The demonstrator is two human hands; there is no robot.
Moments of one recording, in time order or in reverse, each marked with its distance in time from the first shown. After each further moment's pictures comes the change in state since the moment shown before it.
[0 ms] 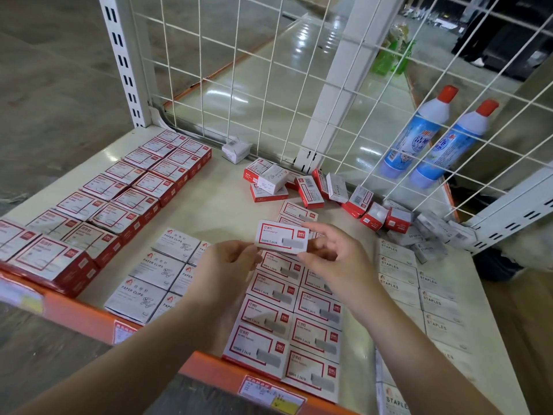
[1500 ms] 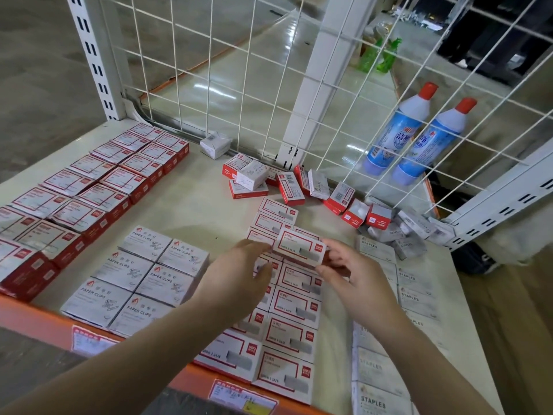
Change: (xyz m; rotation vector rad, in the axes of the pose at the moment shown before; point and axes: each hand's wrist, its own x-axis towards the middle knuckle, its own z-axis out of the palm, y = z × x) left_hand 0.017 -0.012 0.035 0.696 -0.138 0.317; right_hand -0.016 0.037 -0.042 -0.318 0.043 -0.054
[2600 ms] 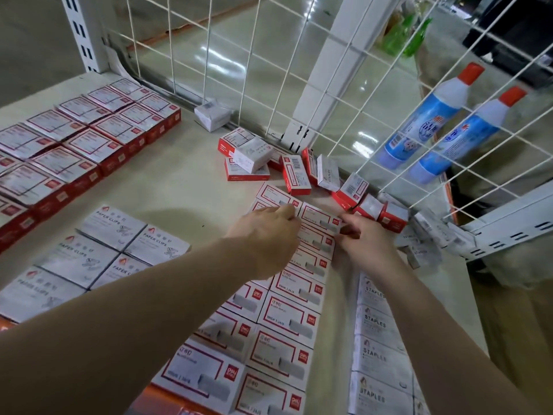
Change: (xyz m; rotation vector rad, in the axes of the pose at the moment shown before) left_hand 0.076 0.011 0.022 0.406 -0.146 0.264; right_hand 0.087 0.038 -0.001 -0.049 -0.032 0.301
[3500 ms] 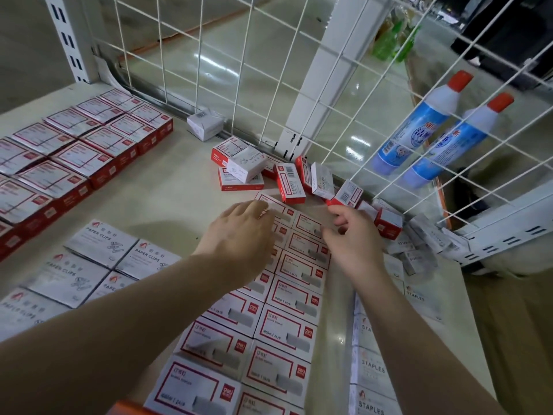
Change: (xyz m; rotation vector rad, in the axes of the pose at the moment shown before) left_hand -0.009 -0.014 -0.008 0.016 0.080 -0.146; right_hand 0.007 -0.012 0.011 -0.067 0.257 -0.147
